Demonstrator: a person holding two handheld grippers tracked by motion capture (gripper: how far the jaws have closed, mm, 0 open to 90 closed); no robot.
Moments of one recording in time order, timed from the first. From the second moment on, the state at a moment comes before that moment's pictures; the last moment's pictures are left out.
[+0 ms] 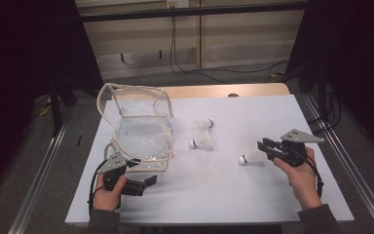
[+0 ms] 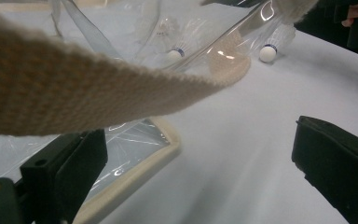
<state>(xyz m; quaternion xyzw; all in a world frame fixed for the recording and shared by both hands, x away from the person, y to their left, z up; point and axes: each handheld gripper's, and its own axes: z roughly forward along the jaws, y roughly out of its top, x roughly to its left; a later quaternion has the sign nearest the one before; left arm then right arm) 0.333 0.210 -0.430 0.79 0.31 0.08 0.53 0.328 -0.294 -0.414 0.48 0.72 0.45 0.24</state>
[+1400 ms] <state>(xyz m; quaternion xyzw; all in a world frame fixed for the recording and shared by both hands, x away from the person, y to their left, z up) 0.332 0.209 -0.429 0.79 0.31 0.08 0.53 0.328 -0.288 -0.437 0.47 0.74 0.43 0.20</state>
